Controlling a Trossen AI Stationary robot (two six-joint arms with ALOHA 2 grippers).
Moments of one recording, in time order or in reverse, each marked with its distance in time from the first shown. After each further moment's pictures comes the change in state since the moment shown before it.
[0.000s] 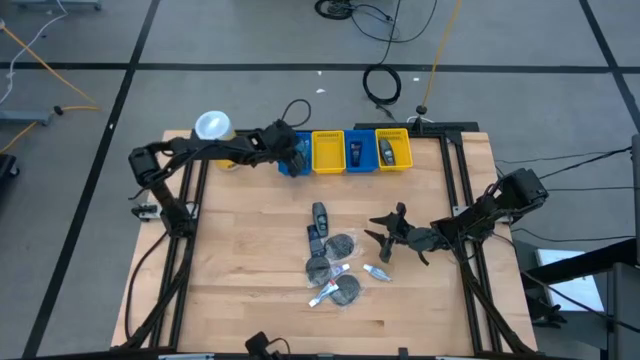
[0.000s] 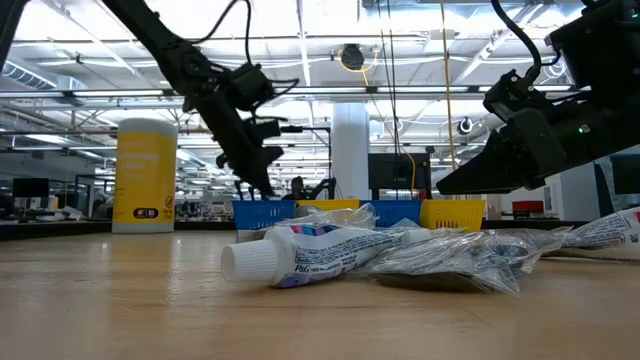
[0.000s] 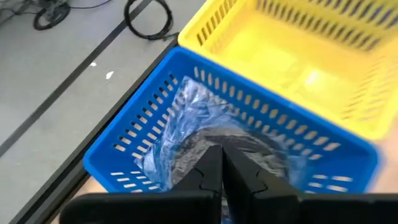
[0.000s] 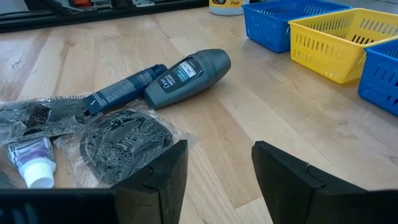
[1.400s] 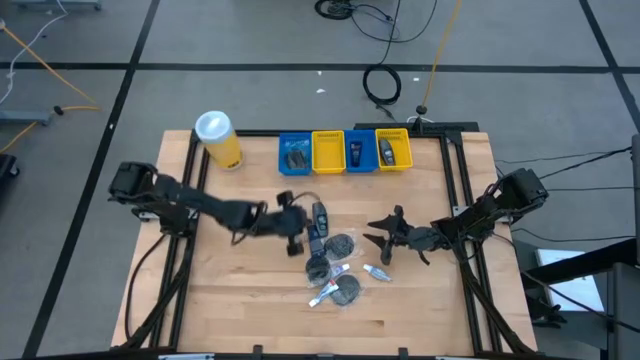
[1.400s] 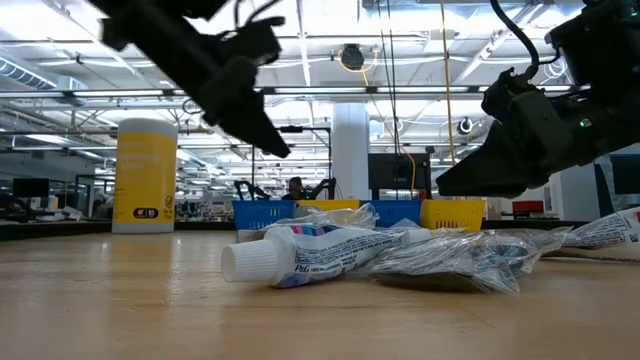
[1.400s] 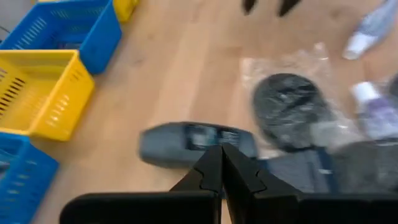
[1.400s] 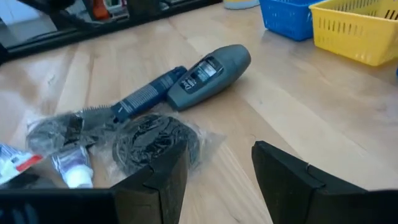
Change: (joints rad) left arm -0.749 -0.129 -0.159 0.113 -0.240 -0.178; right arm -0.003 0.000 0.000 0.029 -0.080 0.106
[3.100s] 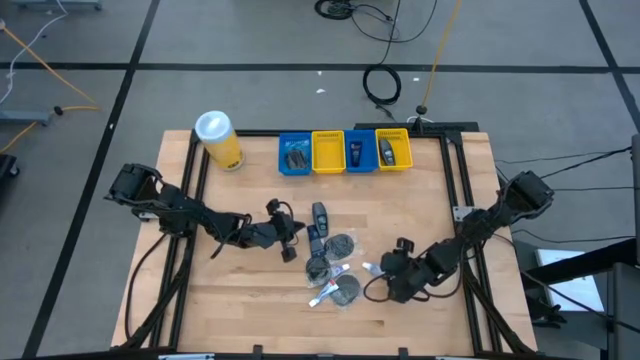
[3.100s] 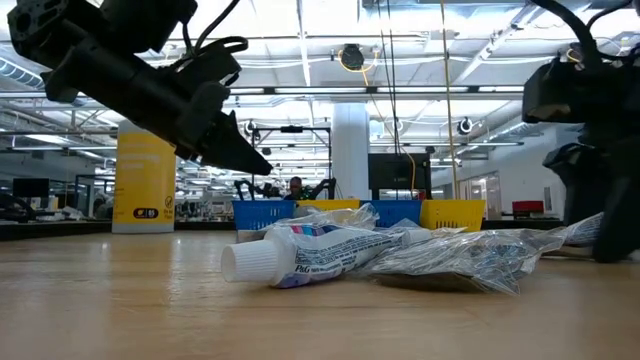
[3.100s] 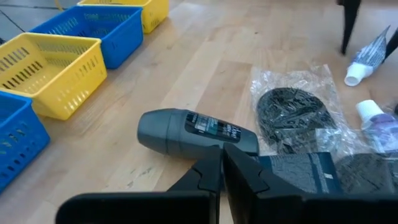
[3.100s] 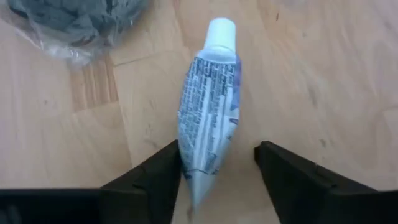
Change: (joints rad) left arm -0.067 0.021 -0.276 0.489 -0.146 -0.091; right arm 0.288 -0.014 0.473 -1.273 -0.215 0.385
